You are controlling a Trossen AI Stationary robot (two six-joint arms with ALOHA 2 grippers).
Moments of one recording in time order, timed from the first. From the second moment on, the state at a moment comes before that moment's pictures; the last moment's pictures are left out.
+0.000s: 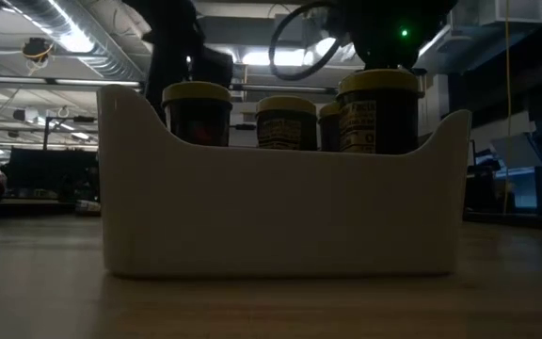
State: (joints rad) left arm 0.44 1.70 1.27 -1.22 -0.71 -0.18; right arm 0.30 1.94 1.50 -1.57 1.25 0.96
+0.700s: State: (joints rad) left arm 0.75 1.63 1.14 -1.06 -0.52 -0.23; right arm 0.30 1.94 1.49 -1.56 1.25 1.07
